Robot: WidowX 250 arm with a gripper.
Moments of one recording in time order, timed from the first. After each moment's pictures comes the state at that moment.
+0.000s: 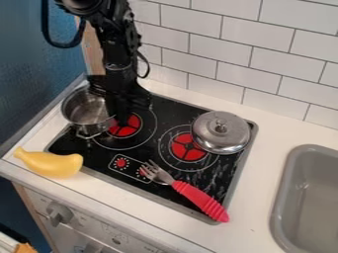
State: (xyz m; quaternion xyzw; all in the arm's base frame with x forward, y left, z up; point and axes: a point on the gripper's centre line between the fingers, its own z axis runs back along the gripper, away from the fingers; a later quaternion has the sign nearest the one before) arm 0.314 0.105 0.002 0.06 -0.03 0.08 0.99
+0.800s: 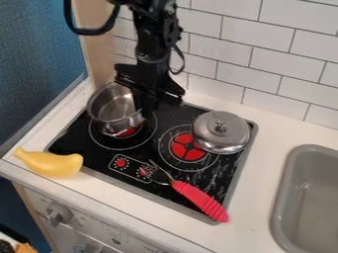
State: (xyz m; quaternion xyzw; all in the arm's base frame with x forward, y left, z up) arm 0.323 0.044 0.035 0.09 -0.07 0.02 0.99
